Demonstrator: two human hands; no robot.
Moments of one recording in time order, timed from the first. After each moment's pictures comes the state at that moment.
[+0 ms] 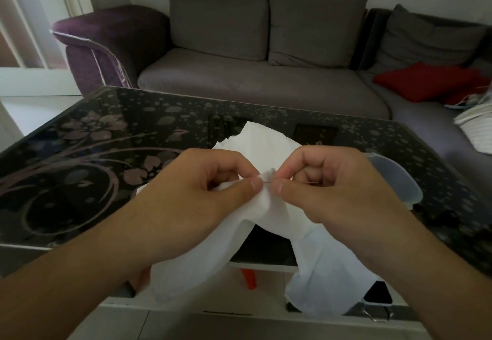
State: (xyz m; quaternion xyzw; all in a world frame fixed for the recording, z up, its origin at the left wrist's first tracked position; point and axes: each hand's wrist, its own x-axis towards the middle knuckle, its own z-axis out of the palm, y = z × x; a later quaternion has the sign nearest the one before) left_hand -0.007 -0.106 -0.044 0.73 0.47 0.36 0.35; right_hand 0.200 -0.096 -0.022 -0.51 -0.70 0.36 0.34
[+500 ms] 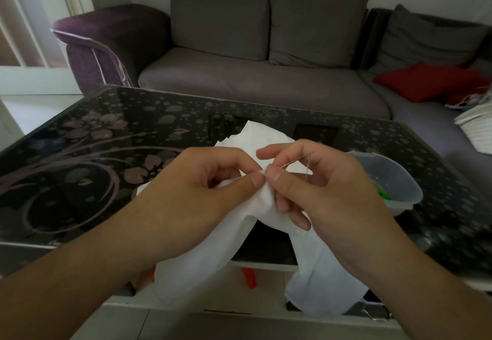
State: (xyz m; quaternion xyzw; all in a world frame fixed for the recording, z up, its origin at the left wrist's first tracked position) left_hand -0.005 -0.110 -0.040 0.72 0.46 0.37 0.36; right_hand 0.188 -0.105 -0.028 -0.48 -0.66 0.41 0.41
